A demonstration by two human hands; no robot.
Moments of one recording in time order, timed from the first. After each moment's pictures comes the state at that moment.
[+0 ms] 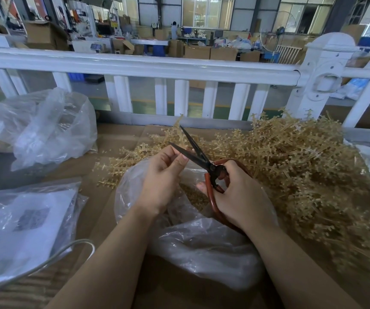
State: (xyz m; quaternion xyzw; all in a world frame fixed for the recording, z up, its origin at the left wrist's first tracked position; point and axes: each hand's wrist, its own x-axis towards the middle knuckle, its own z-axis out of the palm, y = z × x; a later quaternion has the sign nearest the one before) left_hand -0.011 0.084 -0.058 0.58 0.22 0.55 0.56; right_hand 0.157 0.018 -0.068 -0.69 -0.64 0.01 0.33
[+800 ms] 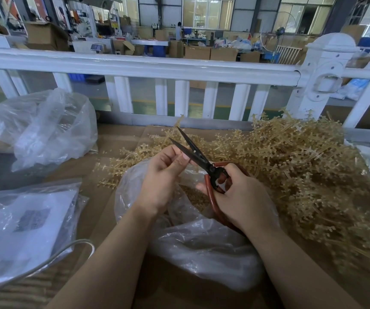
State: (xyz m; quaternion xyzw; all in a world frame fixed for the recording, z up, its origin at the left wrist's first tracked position) left_hand -0.013 0.083 -0.053 0.57 0.22 0.54 0.58; right_hand 0.153 0.010 -0.066 -0.67 -0.64 -0.01 0.36
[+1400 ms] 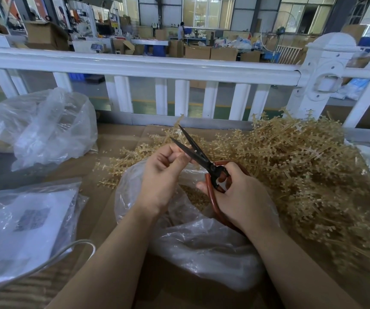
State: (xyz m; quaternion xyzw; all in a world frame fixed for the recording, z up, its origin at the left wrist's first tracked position) left_hand -0.011 0.077 -0.050 0.58 0.24 0.58 0.52; right_hand 0.151 0.012 -0.065 -0.69 -0.64 -0.02 0.35
